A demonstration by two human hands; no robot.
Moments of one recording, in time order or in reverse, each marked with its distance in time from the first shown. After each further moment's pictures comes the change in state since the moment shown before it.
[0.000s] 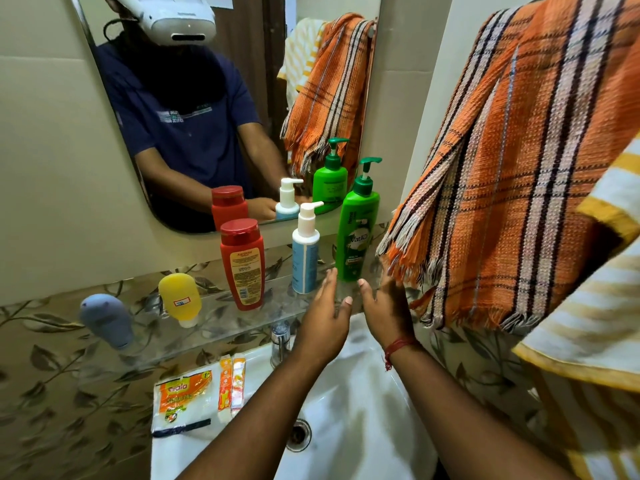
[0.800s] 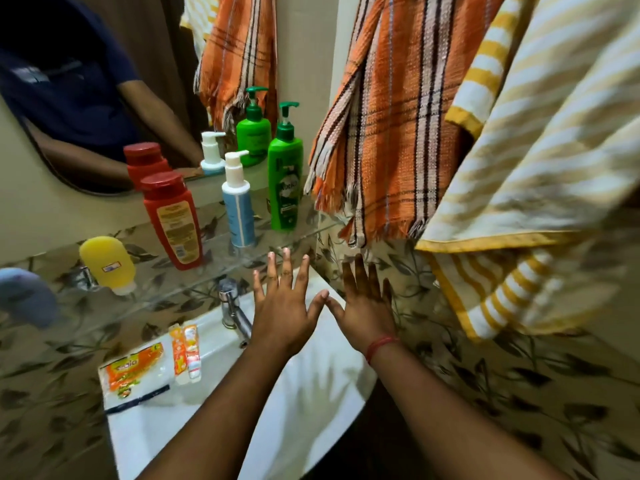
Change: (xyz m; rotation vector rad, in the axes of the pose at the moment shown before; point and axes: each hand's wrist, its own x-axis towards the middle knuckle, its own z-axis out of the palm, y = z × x) left_hand -0.068 -0.028 0.032 0.746 -0.091 0.237; right_hand -0.114 0.076 -0.024 -0.650 -0.008 0.004
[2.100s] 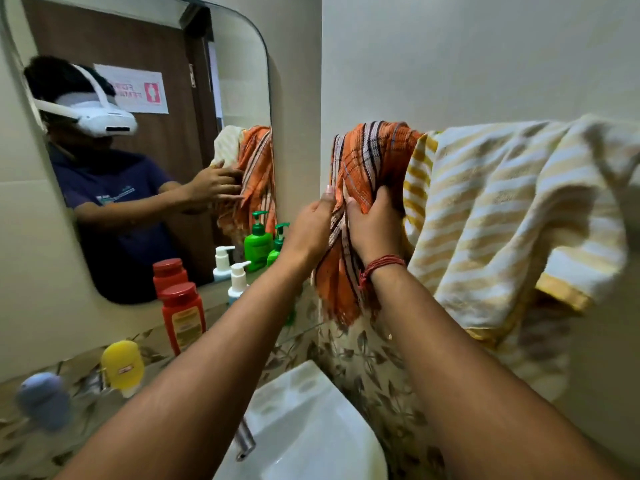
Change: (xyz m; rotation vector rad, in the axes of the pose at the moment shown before) left_hand 0.123 0.132 -0.244 -1.008 0.243 0.069; right_hand 0.129 -0.054 -0.283 0.766 0.631 0.128
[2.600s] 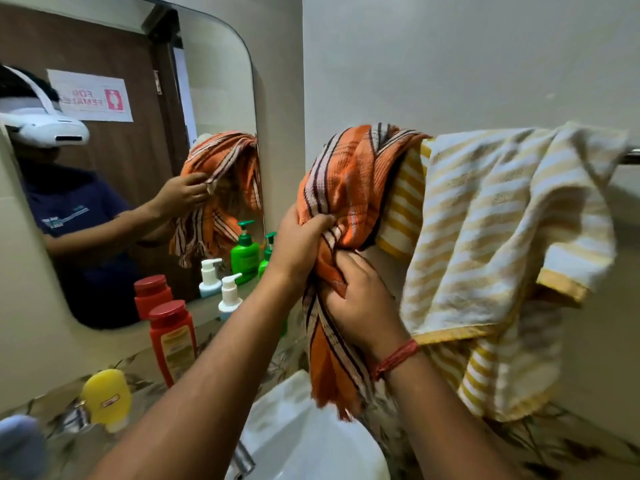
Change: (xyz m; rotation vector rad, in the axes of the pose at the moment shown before) left_hand -0.012 -0.002 -0.021 -0.385 -0.058 0.024; right_hand -0.100 0.010 -0.022 -0.061 -0.293 -0.373
